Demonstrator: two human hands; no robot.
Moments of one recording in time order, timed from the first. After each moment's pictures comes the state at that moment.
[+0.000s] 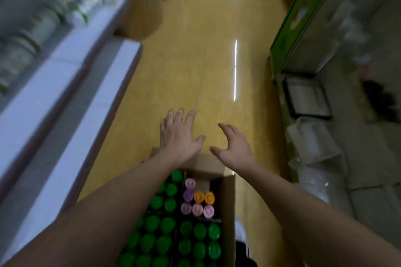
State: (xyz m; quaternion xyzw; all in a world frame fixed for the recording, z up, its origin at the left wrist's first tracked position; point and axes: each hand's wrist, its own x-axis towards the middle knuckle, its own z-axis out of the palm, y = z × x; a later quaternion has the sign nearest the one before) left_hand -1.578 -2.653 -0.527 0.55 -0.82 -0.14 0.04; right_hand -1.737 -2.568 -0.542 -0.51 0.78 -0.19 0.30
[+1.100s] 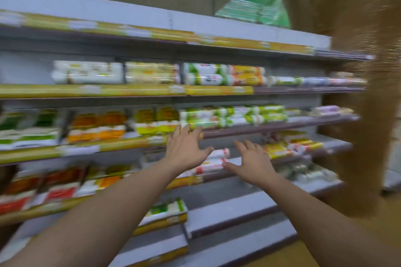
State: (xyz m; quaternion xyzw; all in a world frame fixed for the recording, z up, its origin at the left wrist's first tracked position) left_hand -1.203 -2.193 -0.021 0.83 -0.48 0.18 0.21; right_hand -1.376 -2.324 -0.055 -0.91 0.35 -0.22 0.02
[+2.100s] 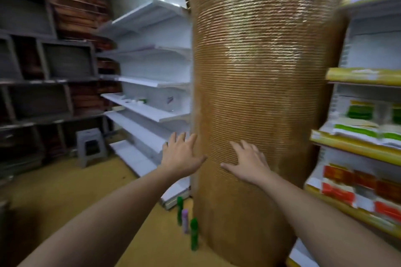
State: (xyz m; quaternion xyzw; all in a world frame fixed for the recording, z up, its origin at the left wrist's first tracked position) left_hand -0.902 -1.337 -0.092 0.97 0.09 0.22 0.06; right_hand -0.844 -1.548 -0.101 -0.97 -0.20 -0.11 0.13
